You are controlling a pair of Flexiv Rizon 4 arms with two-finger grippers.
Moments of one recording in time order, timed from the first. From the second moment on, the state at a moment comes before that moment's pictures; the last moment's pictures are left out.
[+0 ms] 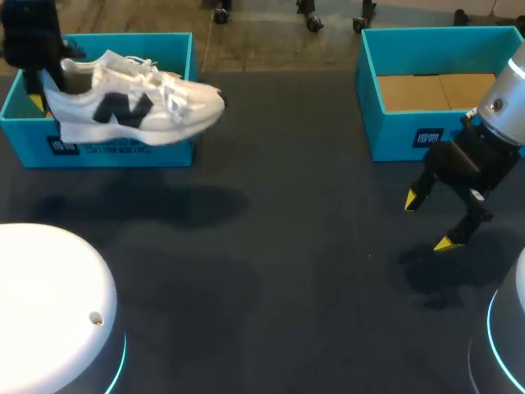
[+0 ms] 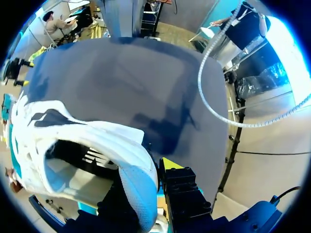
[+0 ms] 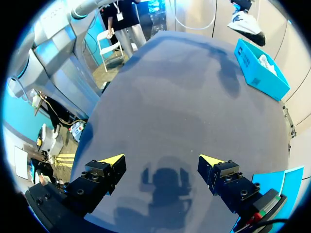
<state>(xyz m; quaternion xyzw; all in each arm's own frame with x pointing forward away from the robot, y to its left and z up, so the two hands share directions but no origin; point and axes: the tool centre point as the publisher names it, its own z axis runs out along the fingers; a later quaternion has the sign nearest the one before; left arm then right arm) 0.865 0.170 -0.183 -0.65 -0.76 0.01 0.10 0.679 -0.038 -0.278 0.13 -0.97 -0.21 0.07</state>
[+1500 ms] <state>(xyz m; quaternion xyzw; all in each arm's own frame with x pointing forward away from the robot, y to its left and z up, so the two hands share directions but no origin) 0.784 0.069 -0.268 -0.69 -0.72 -0.07 0.03 0.679 -0.038 -0.278 0.13 -0.97 -0.21 0.07</state>
